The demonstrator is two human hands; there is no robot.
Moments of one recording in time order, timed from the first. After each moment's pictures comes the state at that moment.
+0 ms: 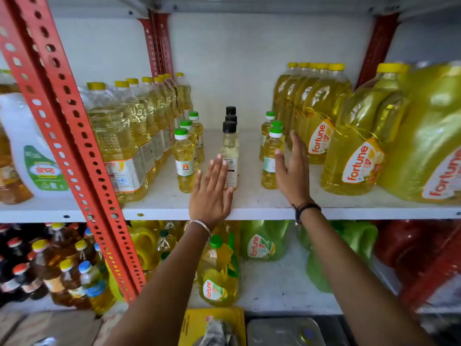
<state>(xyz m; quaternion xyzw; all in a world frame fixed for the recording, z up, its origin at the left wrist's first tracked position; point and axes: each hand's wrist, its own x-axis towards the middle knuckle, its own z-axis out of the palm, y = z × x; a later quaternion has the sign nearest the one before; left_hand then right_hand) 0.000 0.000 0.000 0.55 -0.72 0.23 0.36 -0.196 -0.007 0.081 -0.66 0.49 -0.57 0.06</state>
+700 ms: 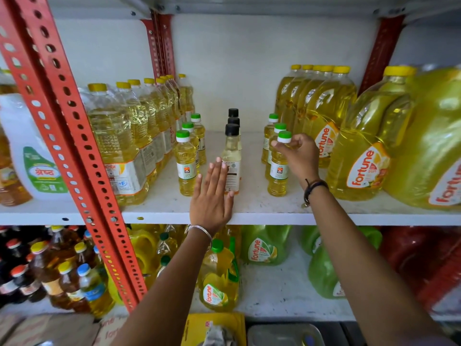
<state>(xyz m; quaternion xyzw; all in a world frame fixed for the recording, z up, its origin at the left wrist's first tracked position) -0.002 0.004 0.002 0.58 -0.70 0.22 0.35 -0.208 -0.053 0.111 -0.57 0.54 -0.59 0.19</state>
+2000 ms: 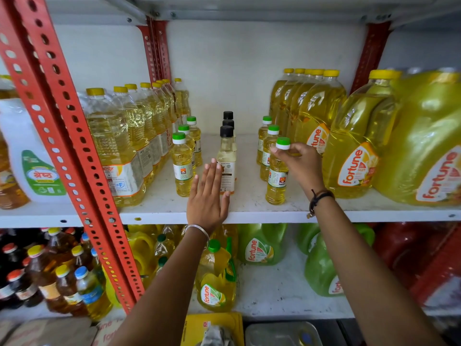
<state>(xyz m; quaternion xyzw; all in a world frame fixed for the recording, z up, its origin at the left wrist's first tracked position) -0.003 0.005 0.002 0.58 -0.70 0.21 0.35 -0.223 -0.016 0.109 -0.60 0.51 -0.58 0.20</state>
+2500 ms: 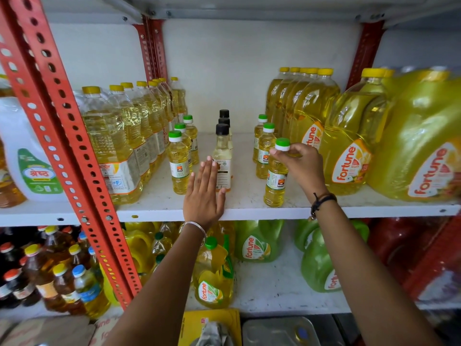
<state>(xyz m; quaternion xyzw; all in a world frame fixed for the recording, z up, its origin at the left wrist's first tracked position) -0.004 0.006 0.003 0.59 -0.70 0.20 0.34 -0.229 0.009 0.112 -0.61 0.50 -0.58 0.20</state>
